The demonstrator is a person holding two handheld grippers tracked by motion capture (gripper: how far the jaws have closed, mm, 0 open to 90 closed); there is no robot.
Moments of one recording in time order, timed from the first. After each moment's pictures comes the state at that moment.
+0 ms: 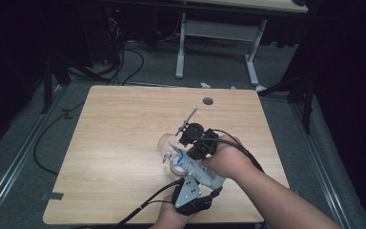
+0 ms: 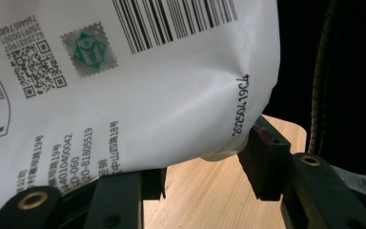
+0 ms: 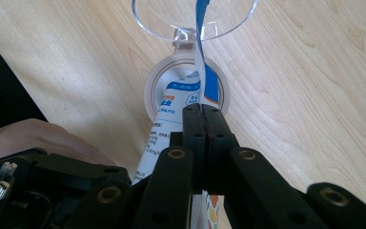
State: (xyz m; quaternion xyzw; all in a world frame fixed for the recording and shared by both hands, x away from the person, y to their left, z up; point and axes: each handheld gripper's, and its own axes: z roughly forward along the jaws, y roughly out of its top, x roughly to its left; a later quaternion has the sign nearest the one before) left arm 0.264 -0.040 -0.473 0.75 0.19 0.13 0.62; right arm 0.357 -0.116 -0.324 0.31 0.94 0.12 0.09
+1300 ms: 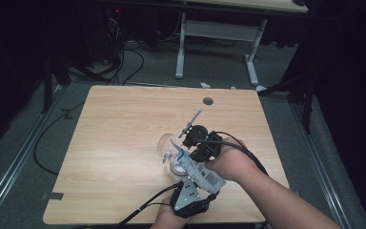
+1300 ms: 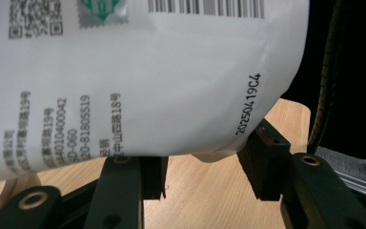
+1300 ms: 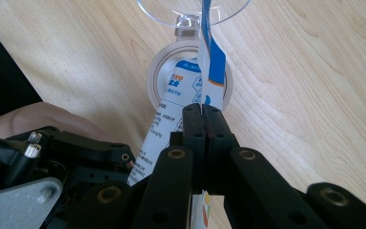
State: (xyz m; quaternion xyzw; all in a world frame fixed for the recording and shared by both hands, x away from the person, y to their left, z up) left arm 0.262 -0.036 -0.492 0.77 0.19 0.12 0.60; right arm 0.350 -0.124 -0.324 0.31 0.94 0.12 0.09
